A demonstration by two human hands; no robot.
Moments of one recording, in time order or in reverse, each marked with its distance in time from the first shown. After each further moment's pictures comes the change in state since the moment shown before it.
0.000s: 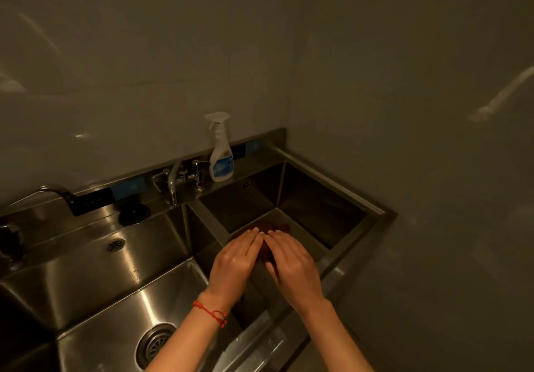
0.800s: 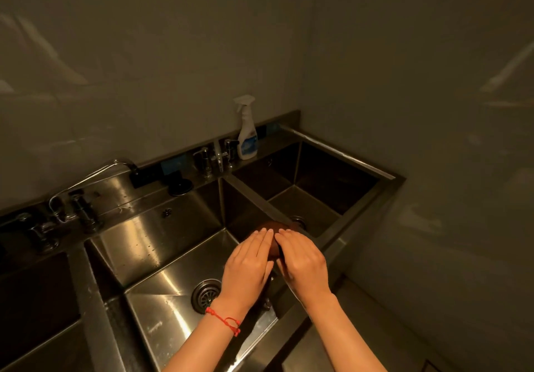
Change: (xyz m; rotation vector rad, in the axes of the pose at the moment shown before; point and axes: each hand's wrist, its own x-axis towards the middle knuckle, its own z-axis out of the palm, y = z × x) left_hand -0.133 0.002 -0.102 -0.015 -0.154 -0.107; right_hand -0.053 -0.152 -0.023 -0.029 0.139 0.063
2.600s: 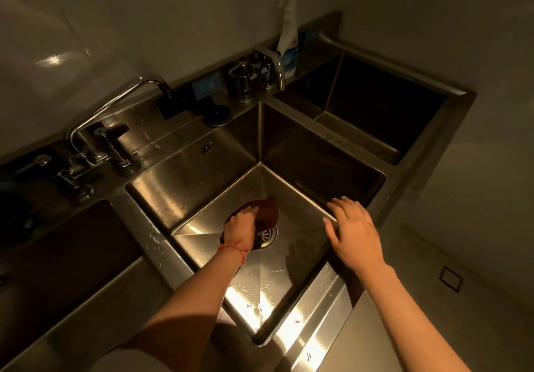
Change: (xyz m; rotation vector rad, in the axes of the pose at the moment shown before) left_hand -0.073 -0.237 0.119 -0.060 -0.624 -0.380; right_hand -0.037 -0.090 0.110 -0.069 -0.660 0.535
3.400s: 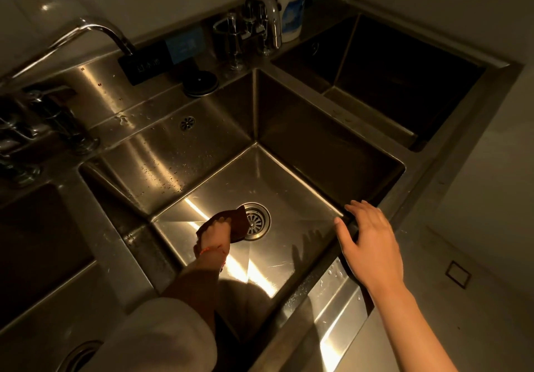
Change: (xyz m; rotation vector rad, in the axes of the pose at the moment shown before) left_hand 0.043 -0.051 0.113 0.092 -0.088 -0.238; right_hand 0.007 0.038 0.030 0.207 -0.037 0.237
